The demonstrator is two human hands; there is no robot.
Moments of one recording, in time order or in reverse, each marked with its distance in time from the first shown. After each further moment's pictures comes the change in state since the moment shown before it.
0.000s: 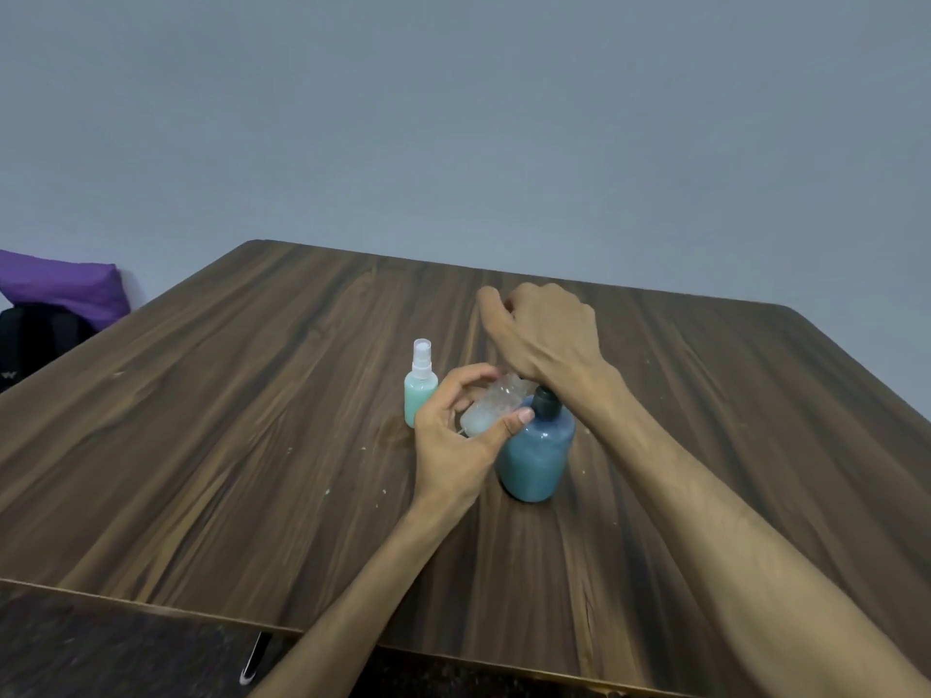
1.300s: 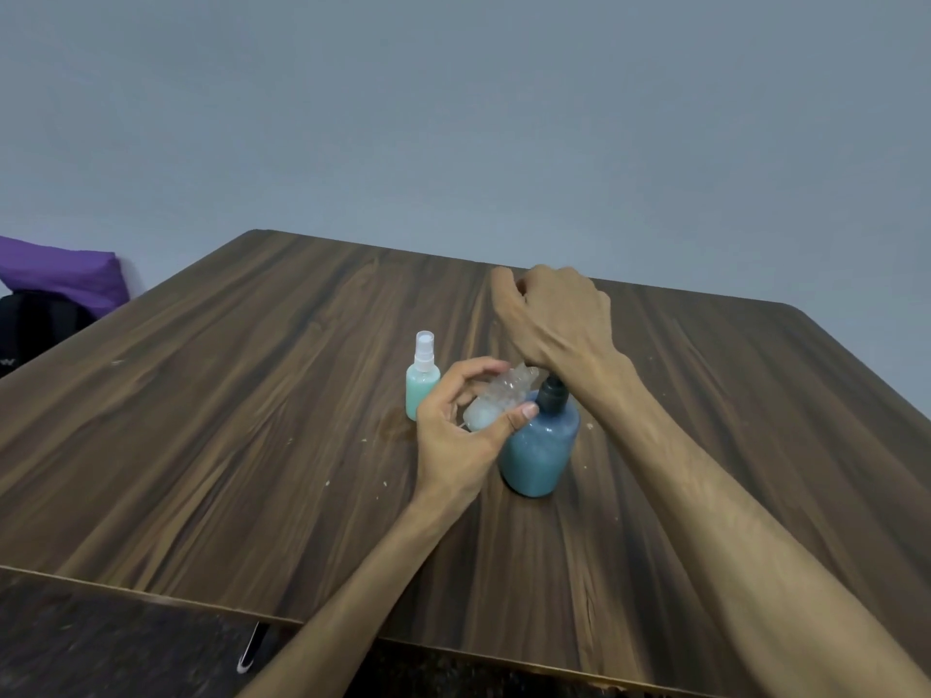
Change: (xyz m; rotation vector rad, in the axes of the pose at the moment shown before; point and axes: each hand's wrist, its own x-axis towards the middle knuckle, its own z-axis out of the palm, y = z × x) left_hand -0.001 -0.004 -0.001 0.021 -0.004 -0.020; right_hand 0.000 0.001 -0.001 -0.003 0.096 -0.006
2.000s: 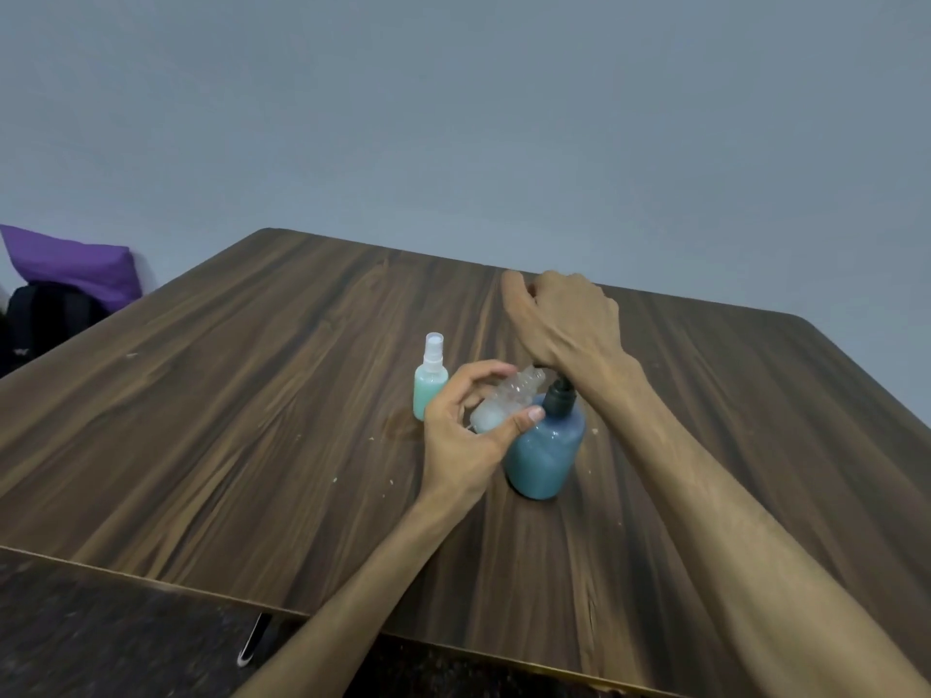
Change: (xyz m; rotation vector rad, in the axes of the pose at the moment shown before) left_hand 0.000 -0.002 -0.001 -0.009 0.006 -0.002; right_hand 0.004 -0.002 -0.005 -0.002 -0.055 0.029
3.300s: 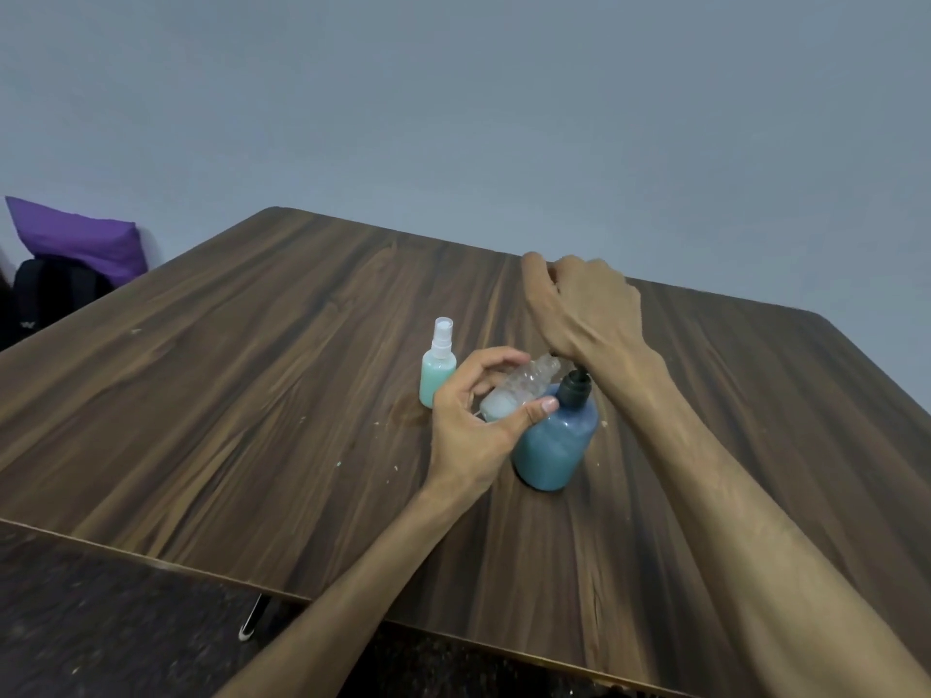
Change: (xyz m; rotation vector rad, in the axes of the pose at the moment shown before) left_hand 0.001 0.001 0.001 -0.024 -0.001 -0.010; right_hand -0.002 0.001 0.000 0.027 -0.009 -0.020
